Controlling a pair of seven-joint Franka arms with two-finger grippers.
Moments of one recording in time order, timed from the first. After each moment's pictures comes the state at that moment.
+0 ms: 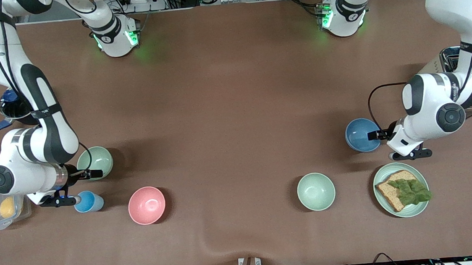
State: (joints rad) left arm 0.12 0.48 -0.13 -1.91 0.10 2.22 -0.09; right arm -0.12 0.64 0.06 -1.61 0.00 2.03 -0.04
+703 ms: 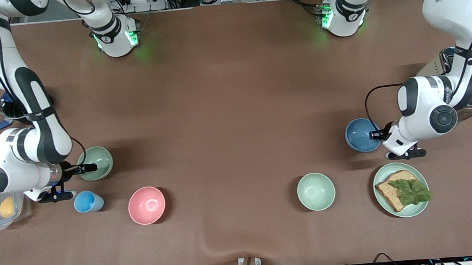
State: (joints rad) left arm 0.12 0.50 -0.13 -1.93 0.10 2.24 -0.09; right arm -0.17 0.65 0.05 -1.65 0.00 2.02 -0.18
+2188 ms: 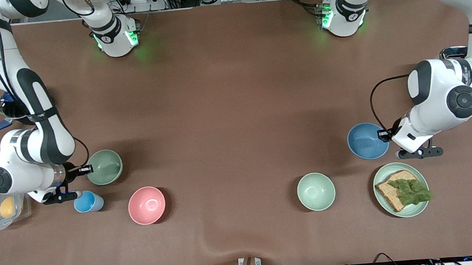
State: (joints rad) left arm 0.11 0.35 -0.21 -1.84 0.10 2.12 -0.11; right arm -0.17 0.65 0.10 -1.62 0.01 2.00 -0.20
